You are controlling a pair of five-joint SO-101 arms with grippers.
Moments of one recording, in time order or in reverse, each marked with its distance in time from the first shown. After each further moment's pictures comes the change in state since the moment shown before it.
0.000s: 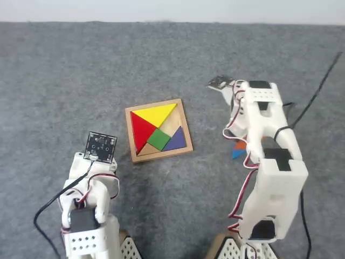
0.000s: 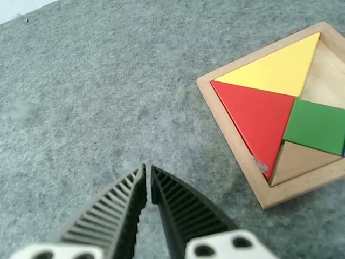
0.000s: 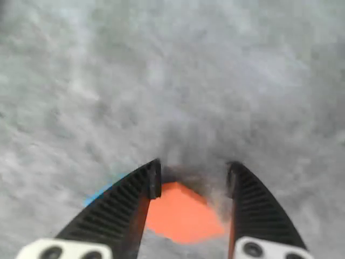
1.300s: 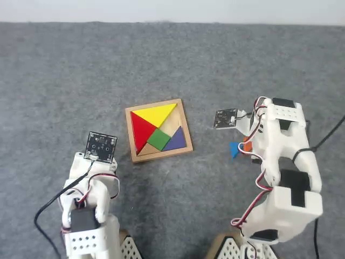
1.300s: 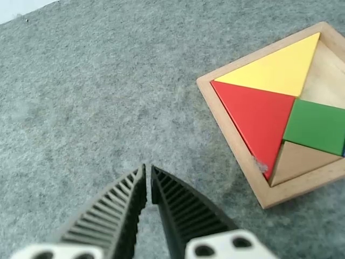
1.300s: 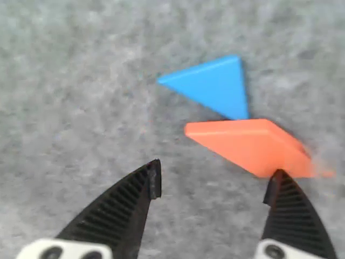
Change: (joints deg) left arm 0.0 0.0 0.0 0.0 0.0; right arm 7.0 -17.0 23.2 -2.2 44.3
